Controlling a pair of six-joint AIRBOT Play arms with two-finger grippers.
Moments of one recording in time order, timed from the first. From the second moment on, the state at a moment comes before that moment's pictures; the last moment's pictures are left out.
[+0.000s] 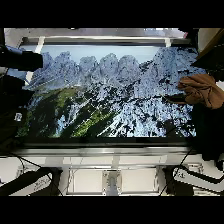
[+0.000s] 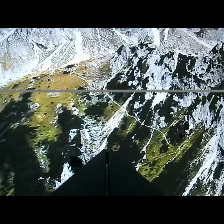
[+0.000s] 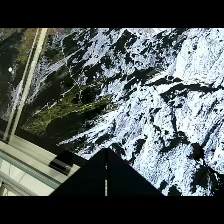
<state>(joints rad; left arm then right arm) -0.07 -1.20 1.81 1.44 -1.49 -1.49 -0.32 -1.28 2.01 -0.84 1.83 1.42</state>
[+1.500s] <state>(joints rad) 0.51 -1.71 1.81 1.70 -1.41 -1.67 -0.32 -1.28 2.01 -0.84 1.81 1.42</state>
